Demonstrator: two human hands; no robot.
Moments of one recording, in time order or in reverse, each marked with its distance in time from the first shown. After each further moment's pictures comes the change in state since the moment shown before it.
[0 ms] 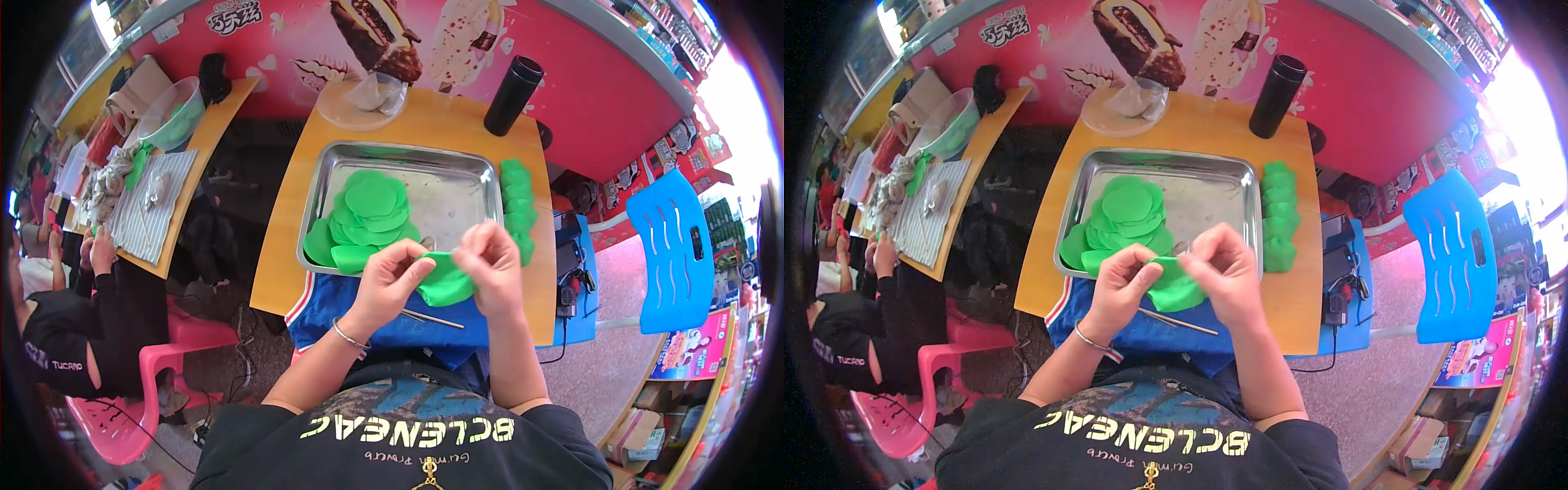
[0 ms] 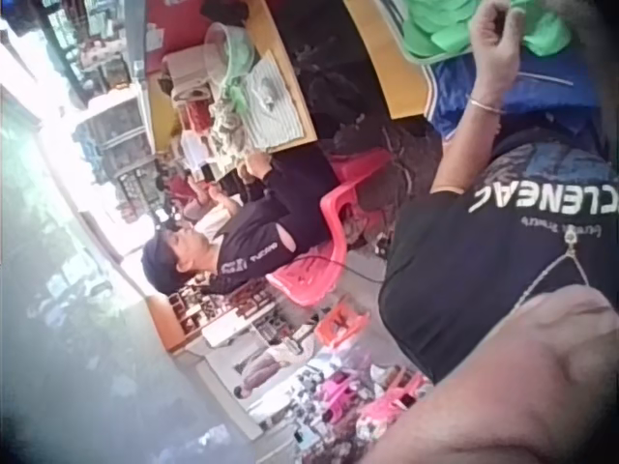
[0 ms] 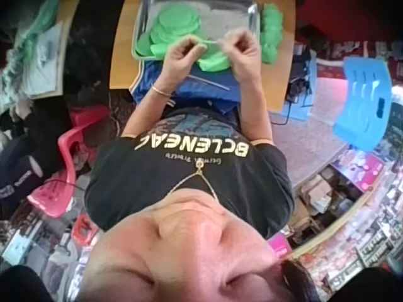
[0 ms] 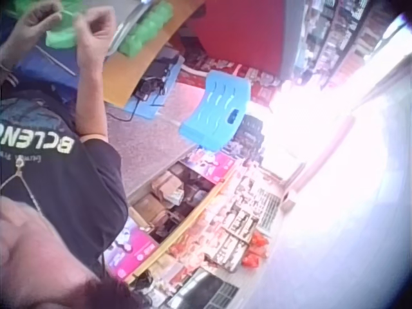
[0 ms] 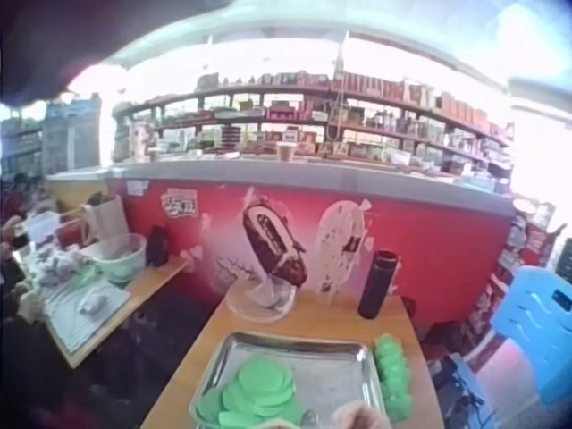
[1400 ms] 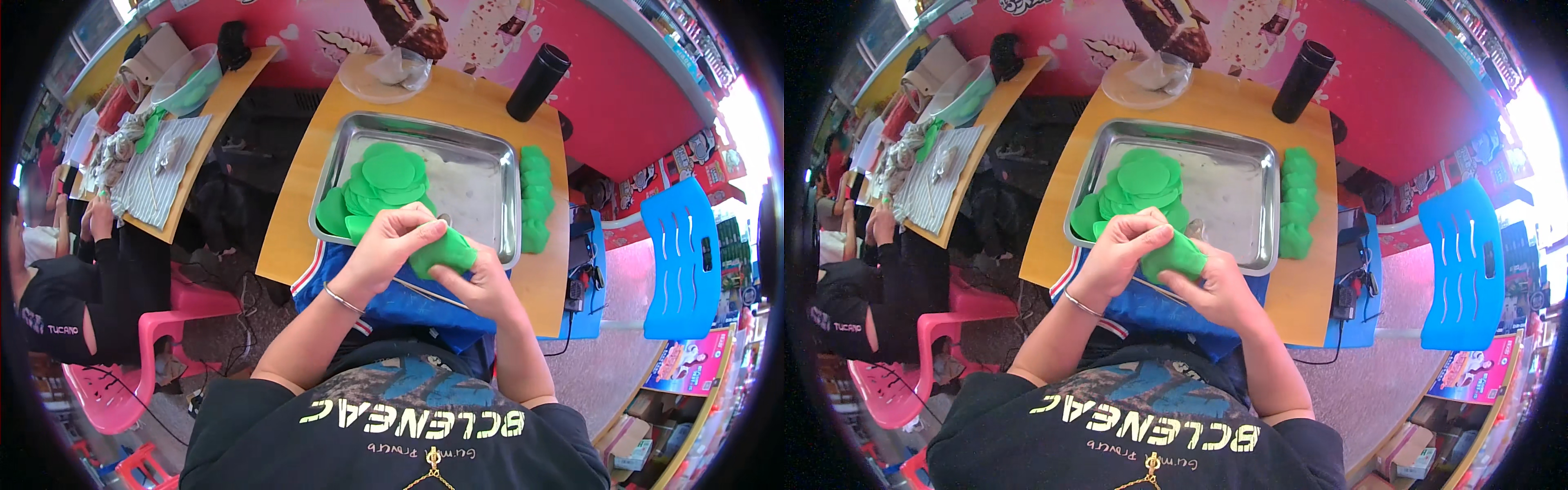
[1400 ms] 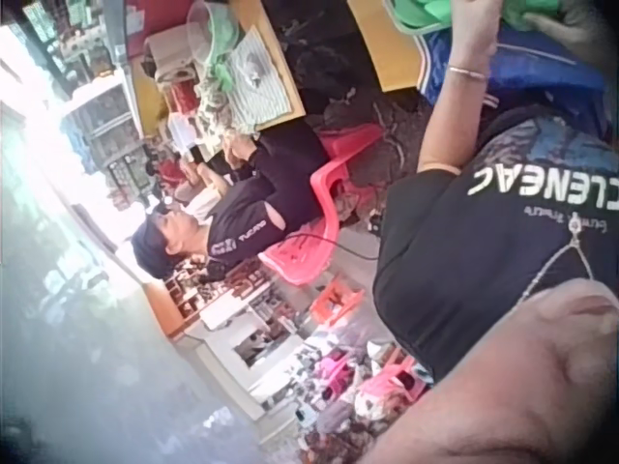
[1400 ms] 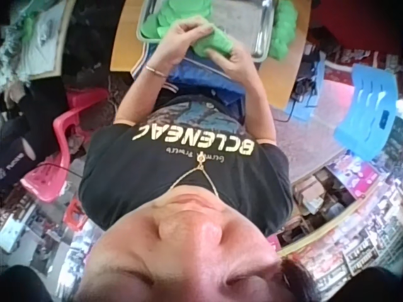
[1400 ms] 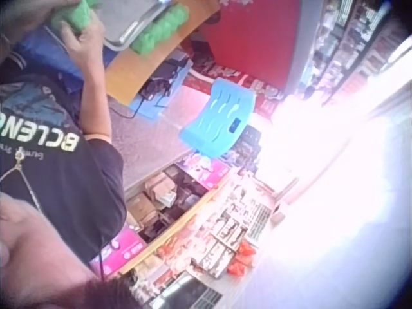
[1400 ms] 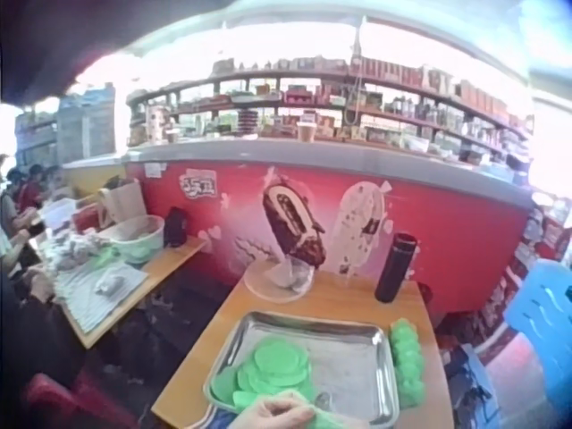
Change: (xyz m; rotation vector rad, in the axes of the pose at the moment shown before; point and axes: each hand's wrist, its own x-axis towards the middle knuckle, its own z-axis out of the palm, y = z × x) left_hand 0.009 0.009 -0.015 -0.077 -0.055 -0.150; right_hand -0.019 0.003 0.021 -0.609 -0.262 0.059
